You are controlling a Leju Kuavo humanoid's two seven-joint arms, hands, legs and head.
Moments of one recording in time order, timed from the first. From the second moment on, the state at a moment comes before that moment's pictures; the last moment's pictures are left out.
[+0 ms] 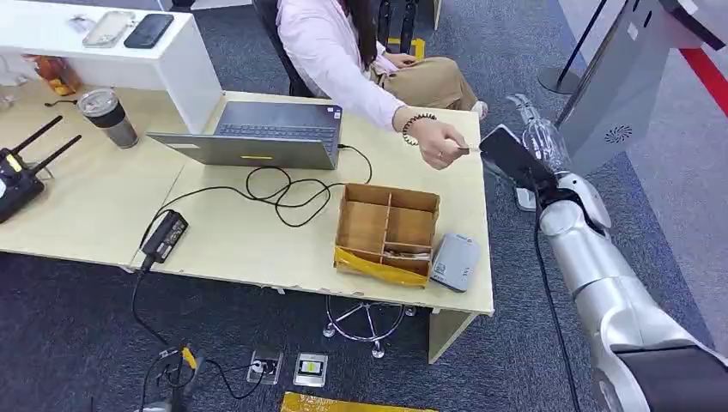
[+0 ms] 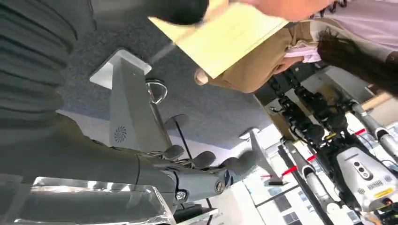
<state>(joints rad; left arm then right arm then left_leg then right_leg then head) -0.30 0.25 -1.00 -0.15 1.33 0.19 -0.02 -1.01 -0.03 0.31 -0.42 0.53 -0.14 -0.34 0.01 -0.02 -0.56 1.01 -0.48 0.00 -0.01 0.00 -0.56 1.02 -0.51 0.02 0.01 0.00</state>
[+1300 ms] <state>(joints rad) -0.28 0.25 -1.00 -0.15 1.36 0.22 0.01 -0.96 -0.03 0.38 -0.45 0.42 -0.09 -0.32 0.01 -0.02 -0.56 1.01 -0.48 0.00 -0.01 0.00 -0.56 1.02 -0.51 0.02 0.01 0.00</state>
